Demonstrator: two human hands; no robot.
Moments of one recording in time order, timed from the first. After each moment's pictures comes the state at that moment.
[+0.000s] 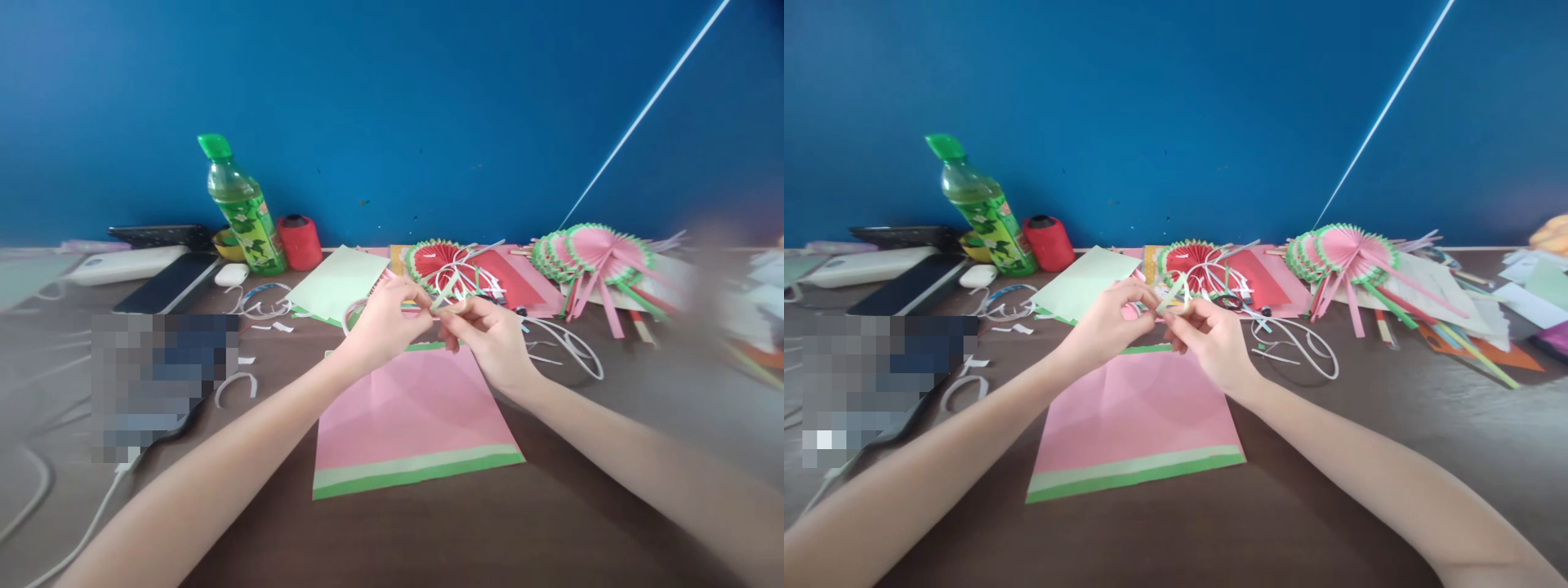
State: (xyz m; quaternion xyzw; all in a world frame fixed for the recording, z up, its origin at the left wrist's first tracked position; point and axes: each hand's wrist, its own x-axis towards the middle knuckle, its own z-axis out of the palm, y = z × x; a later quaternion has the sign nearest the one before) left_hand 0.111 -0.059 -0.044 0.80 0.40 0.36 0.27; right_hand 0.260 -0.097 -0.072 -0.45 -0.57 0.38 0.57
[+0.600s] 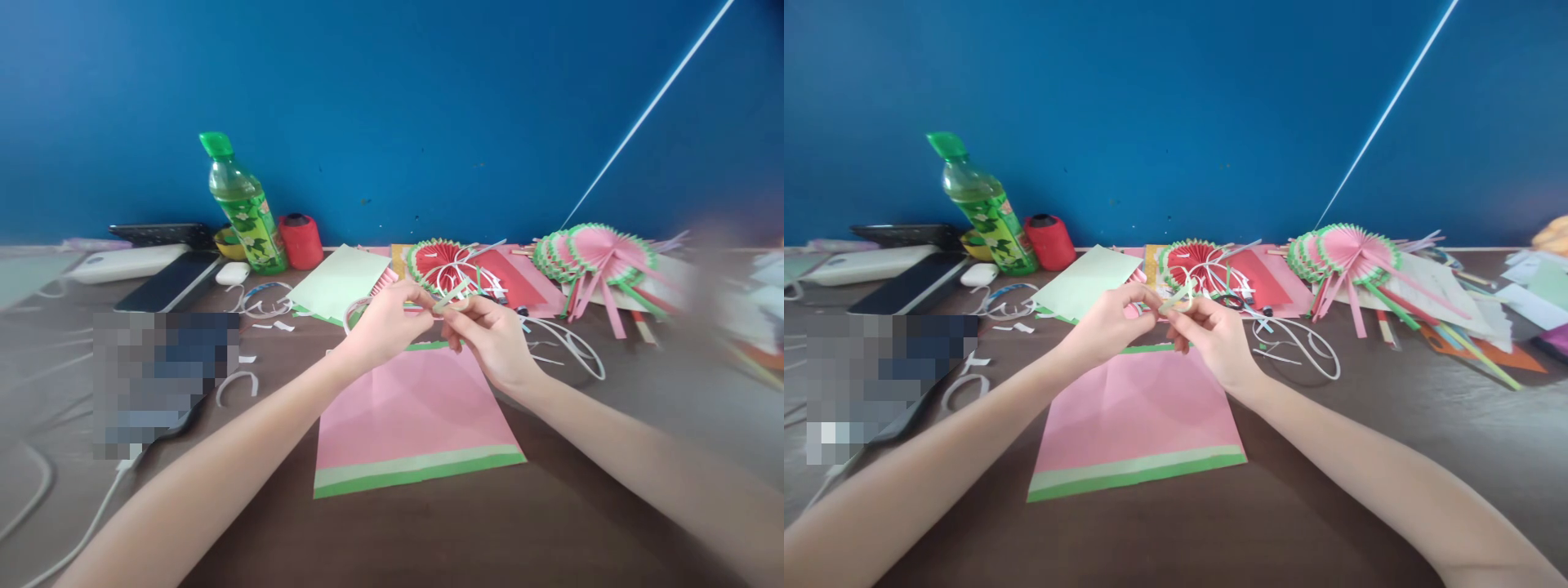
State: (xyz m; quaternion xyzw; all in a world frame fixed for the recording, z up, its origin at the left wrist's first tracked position) left_hand 0.110 -0.058 -0.044 0.78 0.40 0.34 0.34; right_hand 0.261 -0.094 -0.077 -0.42 -0.54 0.44 0.58
